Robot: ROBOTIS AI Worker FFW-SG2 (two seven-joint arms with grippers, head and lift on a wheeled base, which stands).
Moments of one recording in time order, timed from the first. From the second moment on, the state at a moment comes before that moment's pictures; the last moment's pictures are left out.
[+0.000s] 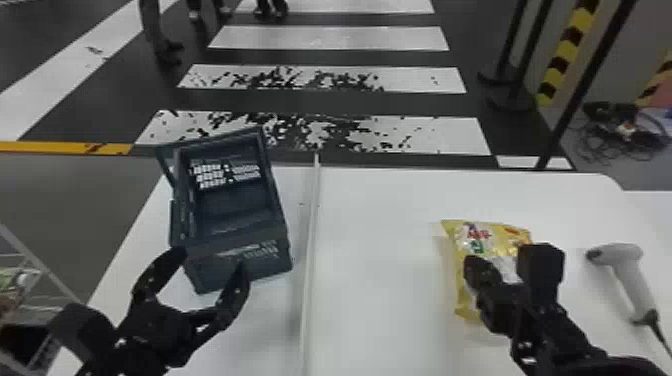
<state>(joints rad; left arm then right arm) 0.56 0.35 -0.02 -1.92 0.35 -0.21 -0.17 0.21 -0.08 0.02 -1.73 -0.06 0.43 0.11</state>
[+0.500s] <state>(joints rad) 0.56 0.35 -0.02 -1.92 0.35 -0.21 -0.17 0.21 -0.09 0.01 -1.73 -0.06 0.43 0.11</state>
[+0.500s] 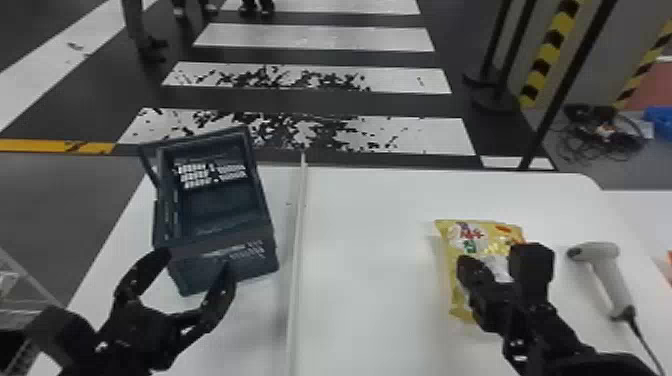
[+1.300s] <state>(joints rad) 0.56 0.35 -0.02 -1.92 0.35 -0.21 -0.17 0.33 -0.11 -0.08 -2.07 -0.05 0.52 0.11</state>
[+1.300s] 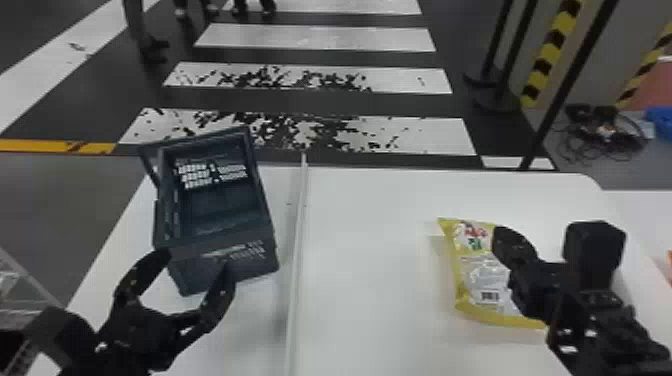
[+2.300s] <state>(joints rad) 0.56 0.34 -0.02 -1.91 0.35 -0.21 -0.17 0.36 -0.17 -0.28 -2.01 -0.06 0.53 0.13</state>
